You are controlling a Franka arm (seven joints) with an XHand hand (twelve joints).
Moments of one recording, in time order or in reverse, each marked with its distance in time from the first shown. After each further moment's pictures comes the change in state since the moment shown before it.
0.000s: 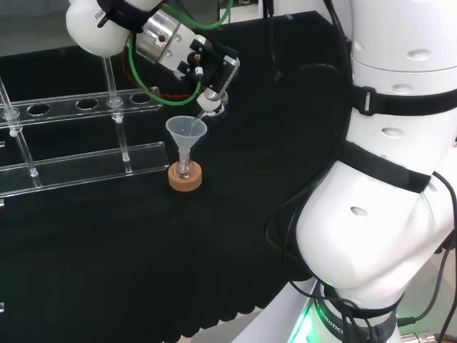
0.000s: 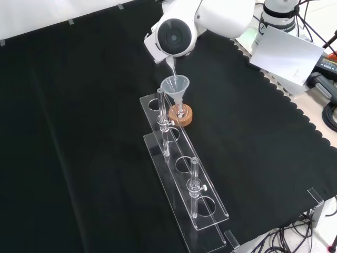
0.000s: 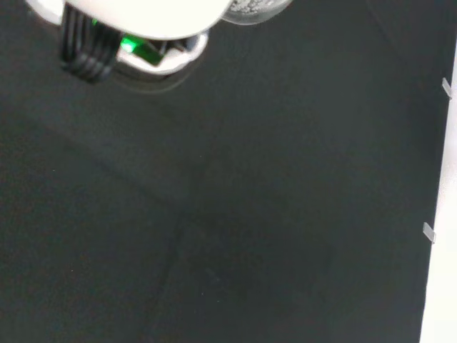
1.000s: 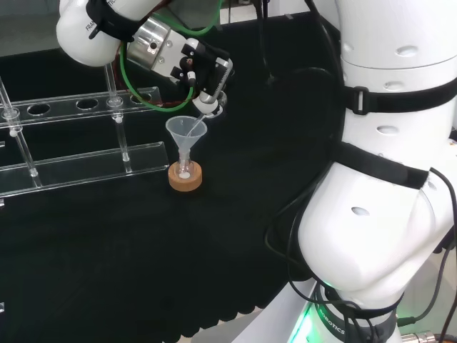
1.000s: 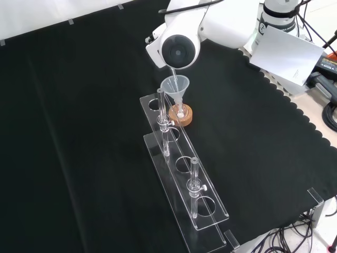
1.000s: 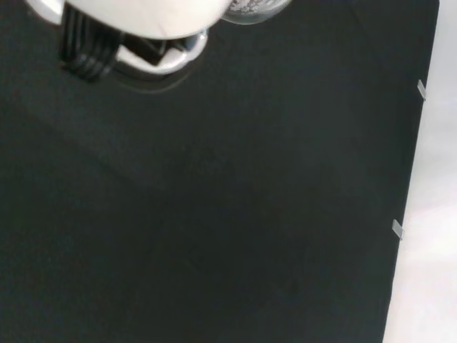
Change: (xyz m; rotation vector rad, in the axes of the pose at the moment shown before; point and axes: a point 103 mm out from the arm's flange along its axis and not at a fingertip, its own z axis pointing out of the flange) arm 0.007 0.001 -0.005 0.025 -0.075 0.021
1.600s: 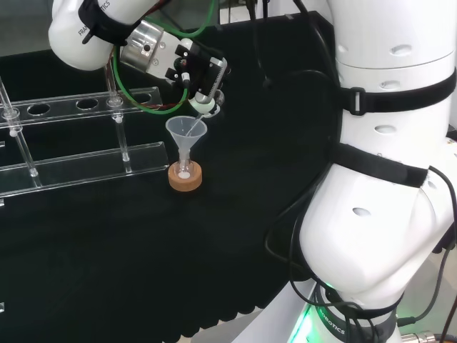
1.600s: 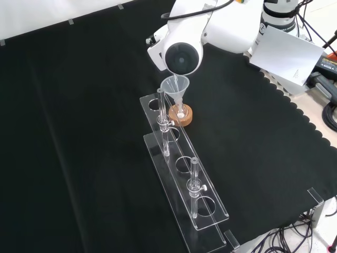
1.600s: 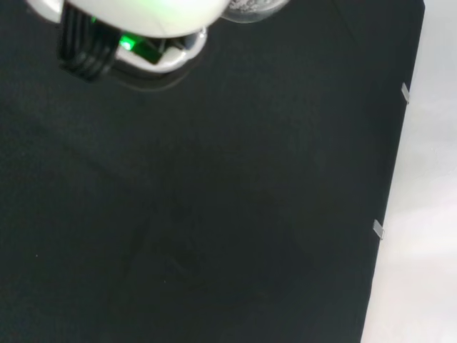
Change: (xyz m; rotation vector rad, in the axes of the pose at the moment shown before) arm 0.003 -0.003 -0.008 0.008 -0.043 0.013
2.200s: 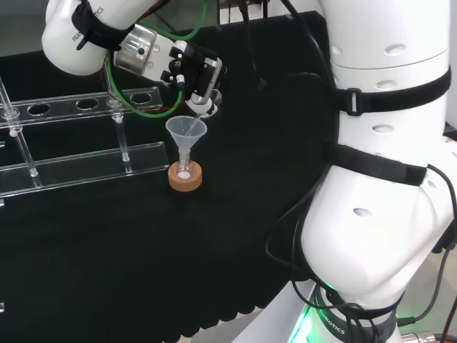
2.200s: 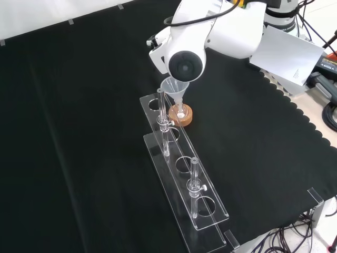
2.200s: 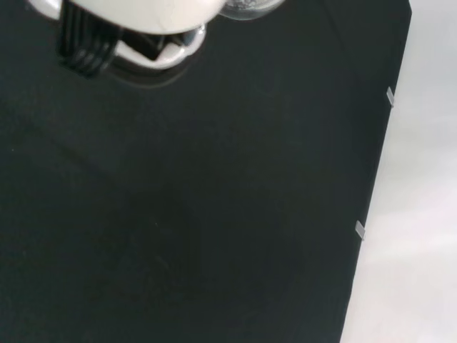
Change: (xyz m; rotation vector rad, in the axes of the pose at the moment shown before) arm 0.004 -0.001 -0.006 0.007 -0.043 0.012
